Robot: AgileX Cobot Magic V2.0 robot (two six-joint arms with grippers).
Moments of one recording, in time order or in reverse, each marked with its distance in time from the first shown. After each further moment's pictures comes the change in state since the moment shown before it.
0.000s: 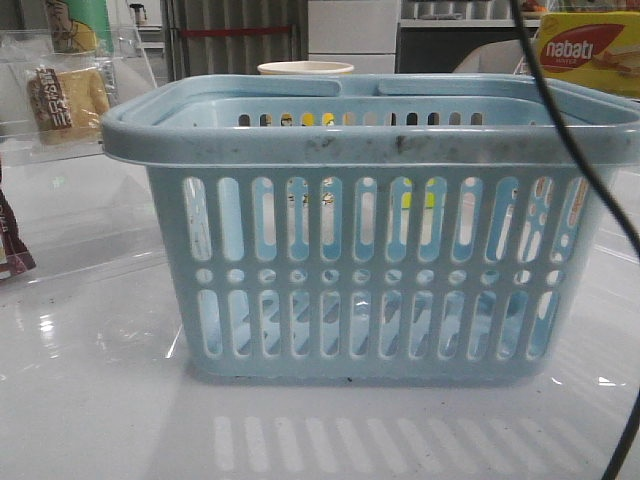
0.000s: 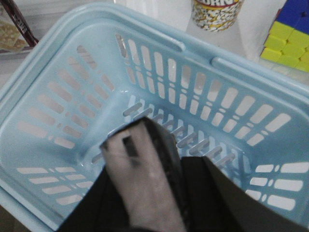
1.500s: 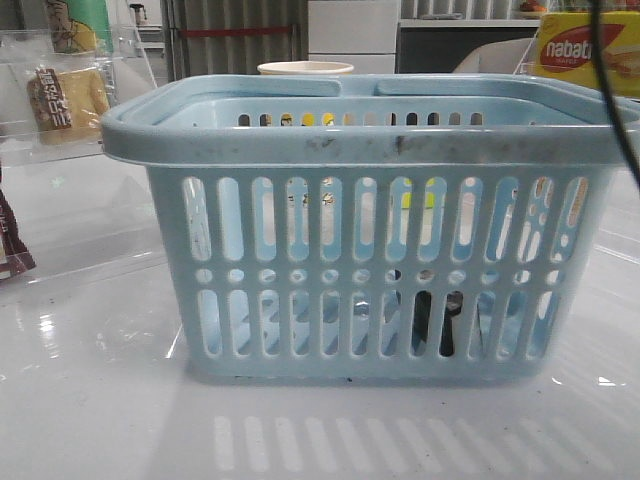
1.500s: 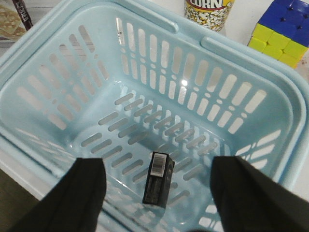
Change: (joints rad) left arm 0.000 0.000 0.000 0.000 0.000 0.000; right arm 0.007 -0.302 0.300 -0.042 -0.131 -0.044
